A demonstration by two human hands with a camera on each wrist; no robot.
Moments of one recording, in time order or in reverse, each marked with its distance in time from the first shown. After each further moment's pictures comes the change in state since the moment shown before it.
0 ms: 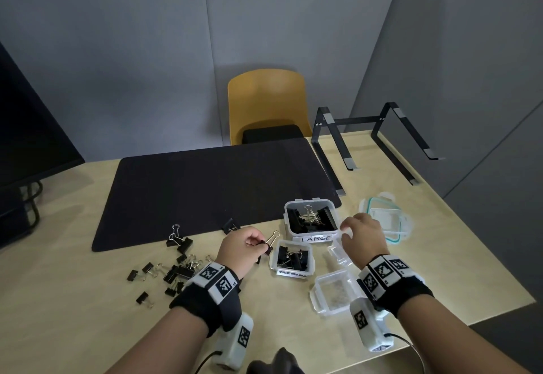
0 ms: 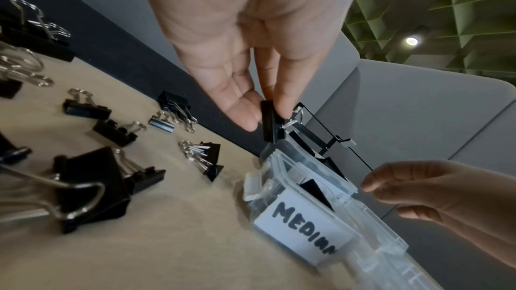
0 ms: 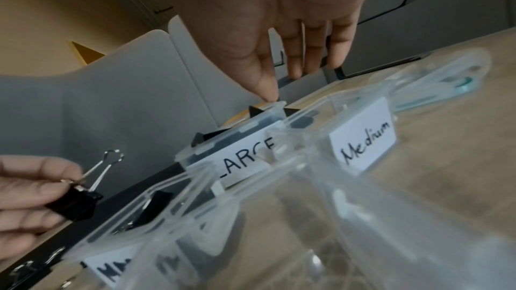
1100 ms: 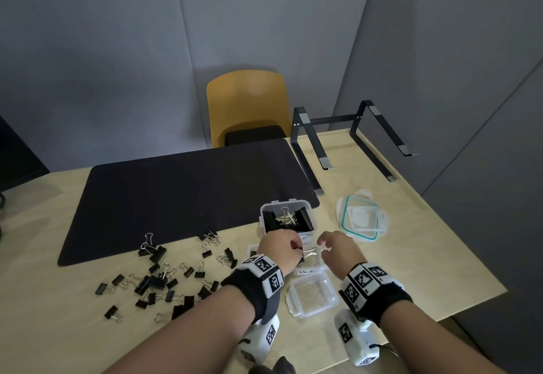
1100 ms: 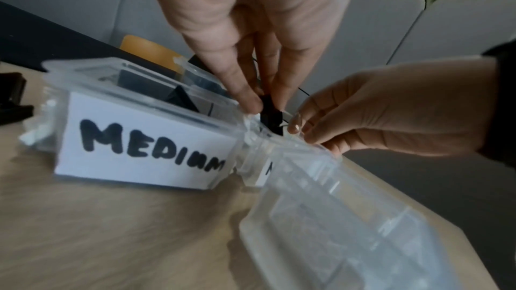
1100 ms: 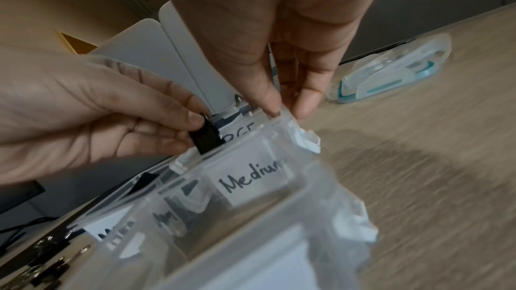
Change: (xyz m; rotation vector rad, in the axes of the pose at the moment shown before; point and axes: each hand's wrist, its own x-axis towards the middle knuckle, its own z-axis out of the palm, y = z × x) left_hand 0.011 0.060 0.098 0.375 -0.155 0.197; right_hand -0.008 0.017 0.006 0.079 -0.224 0.020
